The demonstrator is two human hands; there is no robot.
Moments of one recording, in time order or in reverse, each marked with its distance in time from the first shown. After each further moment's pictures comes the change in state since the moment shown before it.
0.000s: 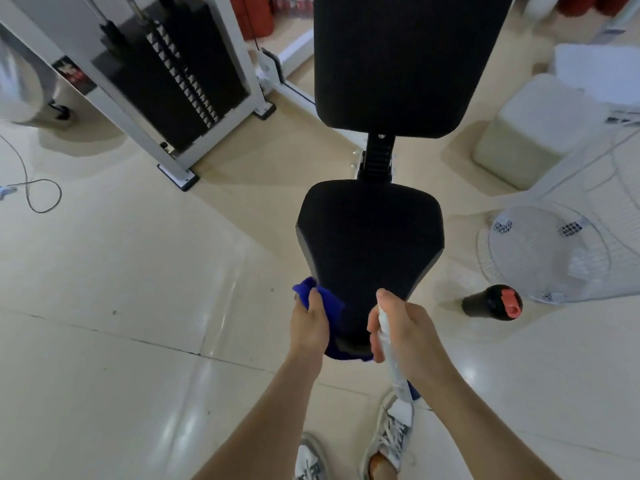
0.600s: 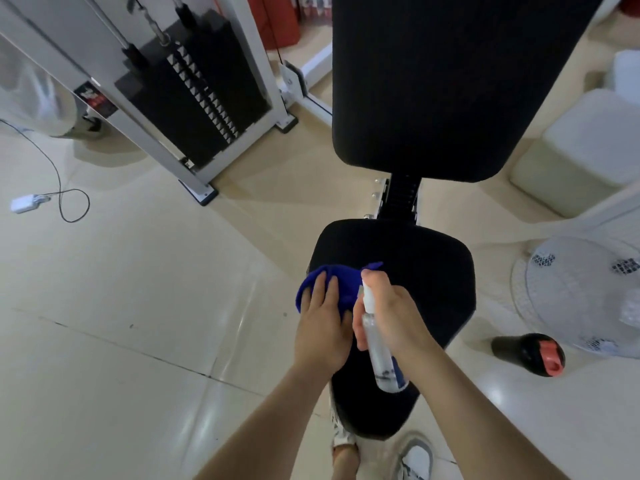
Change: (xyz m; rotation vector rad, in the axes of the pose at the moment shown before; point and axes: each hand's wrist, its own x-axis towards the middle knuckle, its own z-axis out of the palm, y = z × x) left_hand 0.073 0.051 0.017 0.932 -0.037 0.528; right_hand 0.108 -0.080 0.009 0.047 -0.216 0.055
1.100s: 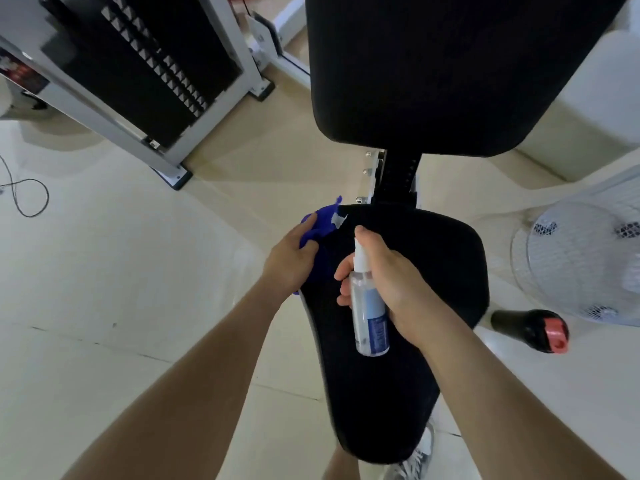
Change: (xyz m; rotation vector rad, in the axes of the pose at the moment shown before) left_hand 0.115 -0.009 -0.051 -0.386 -0.113 -0.176; right_hand 0.068 -0.019 -0.013 0.073 -0.012 0.152
